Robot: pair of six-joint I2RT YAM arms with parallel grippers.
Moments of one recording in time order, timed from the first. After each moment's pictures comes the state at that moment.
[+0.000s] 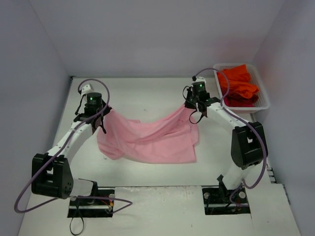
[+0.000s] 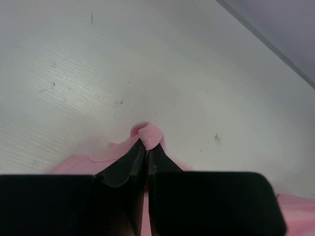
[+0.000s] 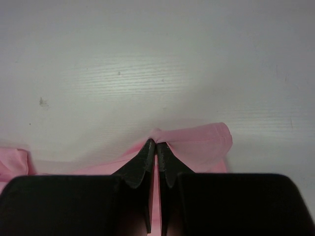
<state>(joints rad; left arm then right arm) -0.17 1.32 0.93 -0.15 -0.25 -0.68 0.34 1.69 1.19 -0.19 0.07 0.39</state>
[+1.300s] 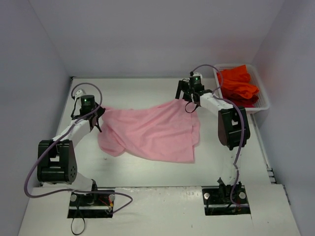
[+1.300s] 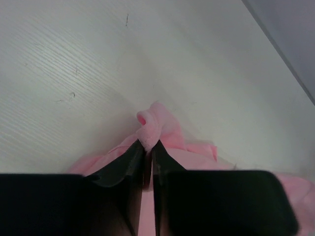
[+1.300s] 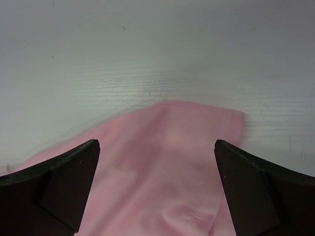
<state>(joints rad) -0.01 1.50 0.90 0.00 -0.15 -0.76 0.27 2.07 1.50 -0.14 0.05 0.38</state>
